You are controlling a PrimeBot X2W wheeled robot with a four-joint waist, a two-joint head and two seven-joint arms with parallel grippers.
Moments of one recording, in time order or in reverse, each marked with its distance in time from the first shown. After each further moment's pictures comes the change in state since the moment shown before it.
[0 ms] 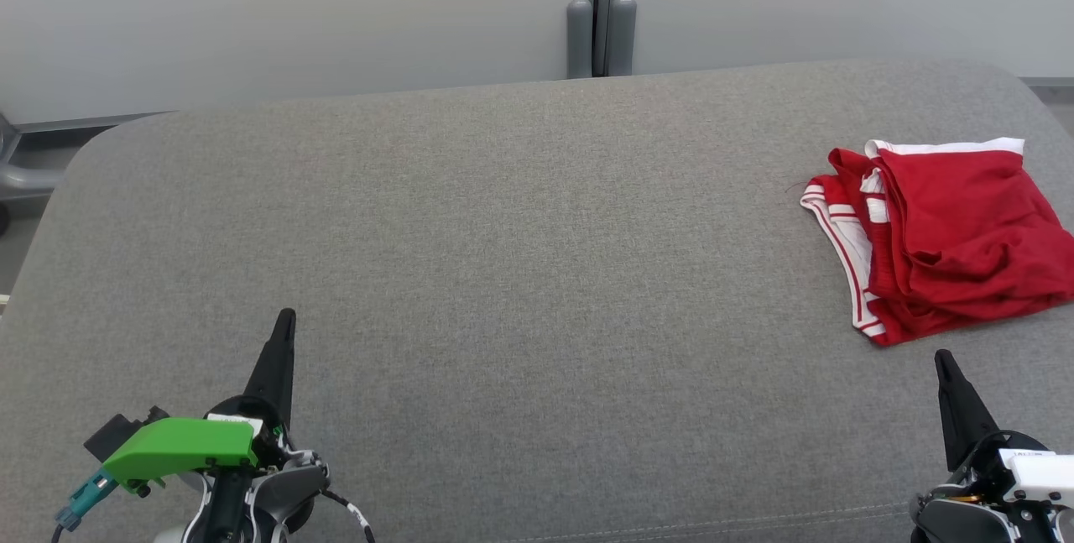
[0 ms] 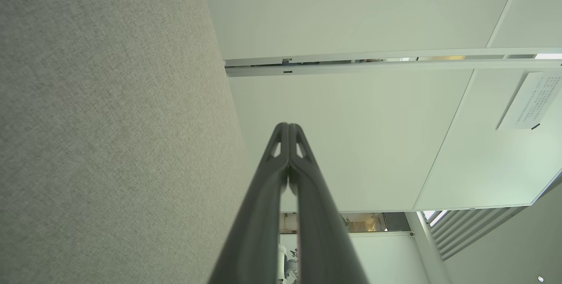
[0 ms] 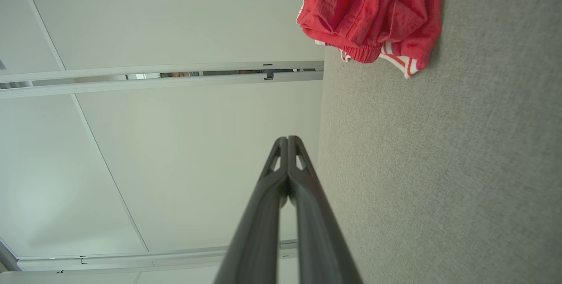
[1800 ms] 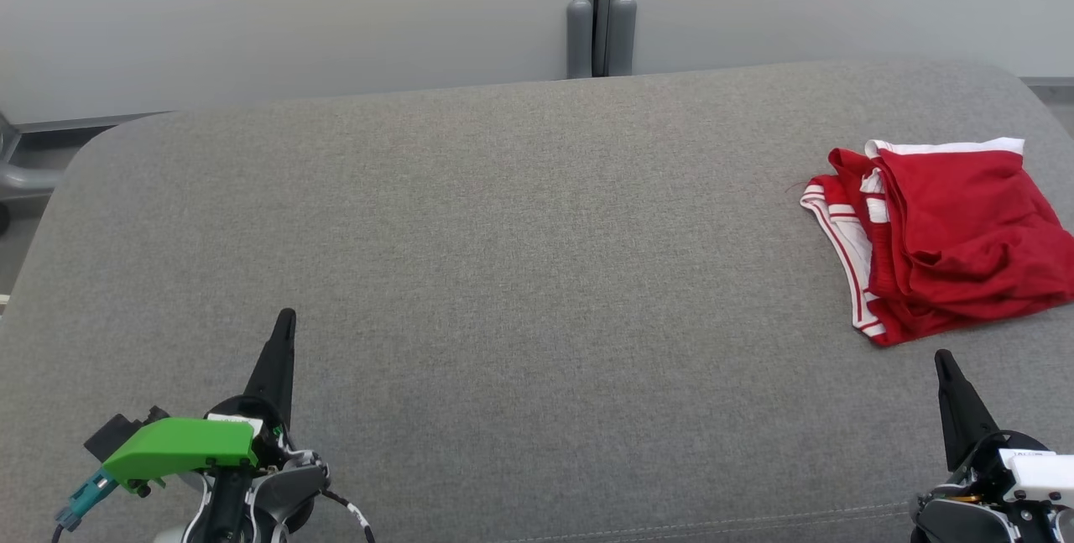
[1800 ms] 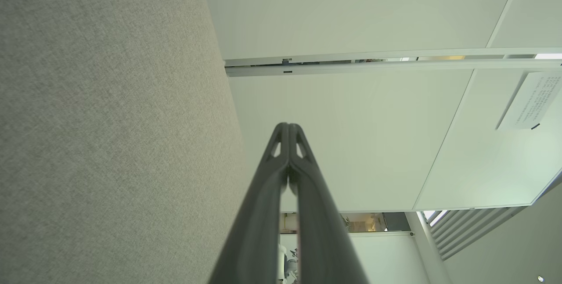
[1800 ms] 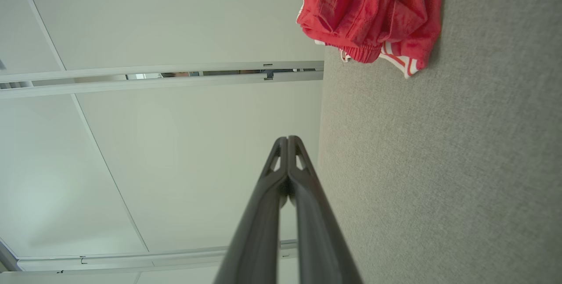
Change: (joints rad) left arm 0.000 0.000 0.000 0.000 0.000 0.000 0.000; right arm 0.000 0.000 0.000 0.000 0.000 0.000 0.000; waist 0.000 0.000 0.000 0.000
